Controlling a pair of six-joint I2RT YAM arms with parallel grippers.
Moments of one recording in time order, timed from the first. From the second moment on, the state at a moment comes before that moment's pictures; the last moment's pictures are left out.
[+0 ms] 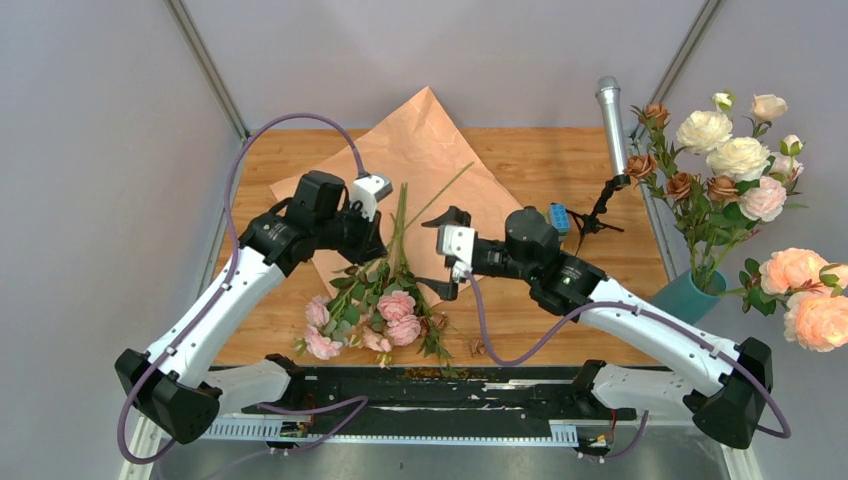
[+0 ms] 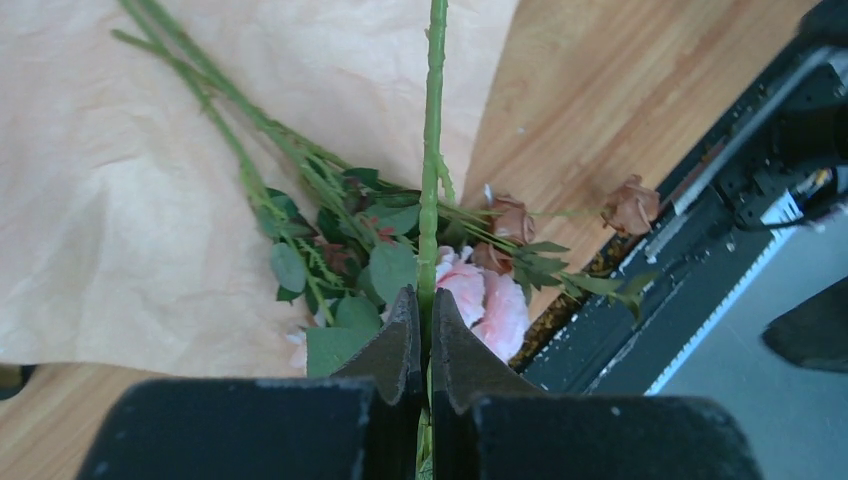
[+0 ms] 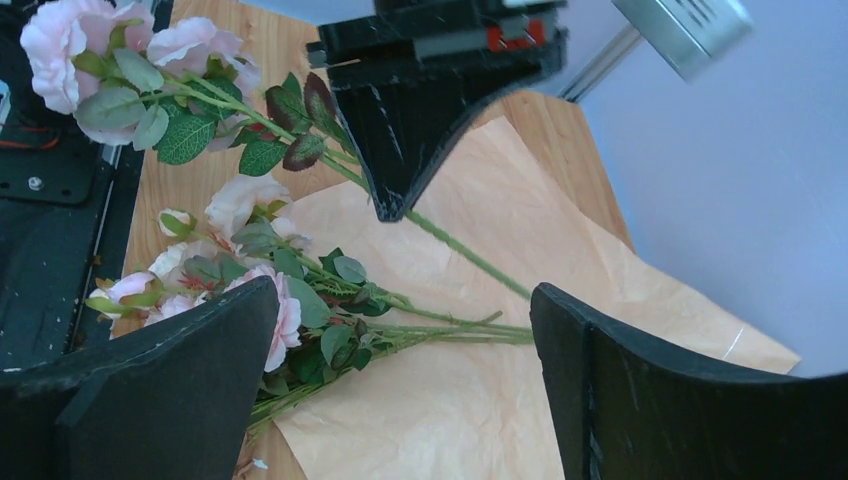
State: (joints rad) left arm -0.51 1.14 1.20 -0.81 0.34 -0.03; right arm 0.86 1.09 0.97 -0.02 -0.48 -0.52
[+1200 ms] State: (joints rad) left arm -0.62 1.18 1.21 -0.86 0.57 0.01; right arm 1.11 1.26 0.97 -0.14 -0.03 -0.78
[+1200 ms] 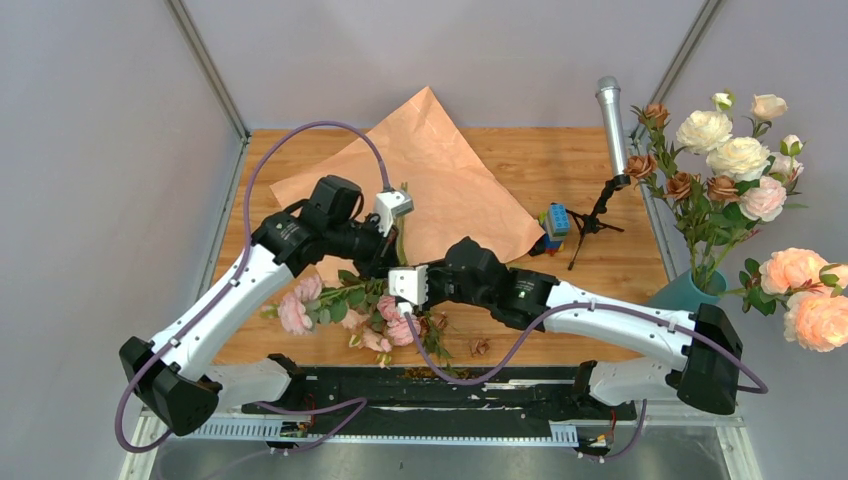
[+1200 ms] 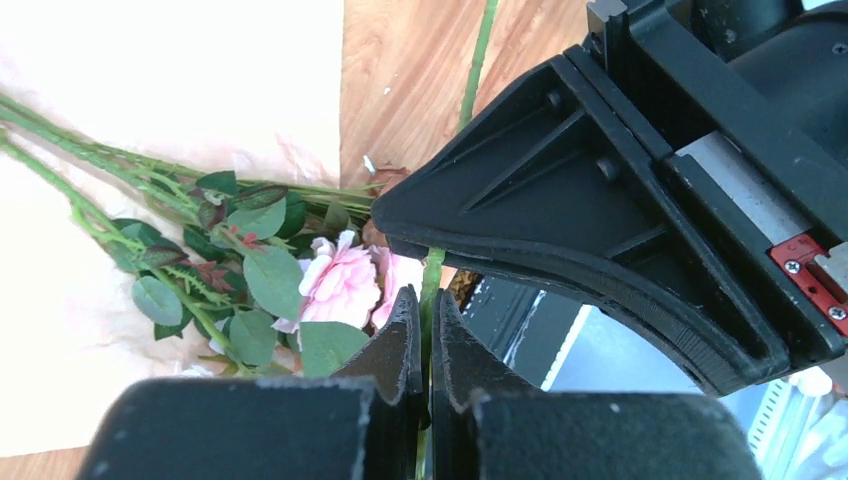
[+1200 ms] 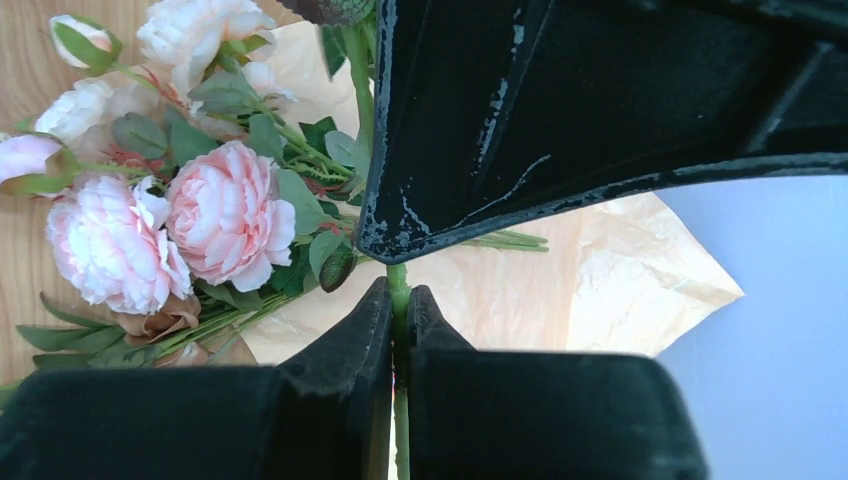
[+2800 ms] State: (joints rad) left arm -0.63 0.91 1.08 -0.20 0.06 -0.36; right arm 0.94 1.26 1.00 0.43 -0.06 0.21
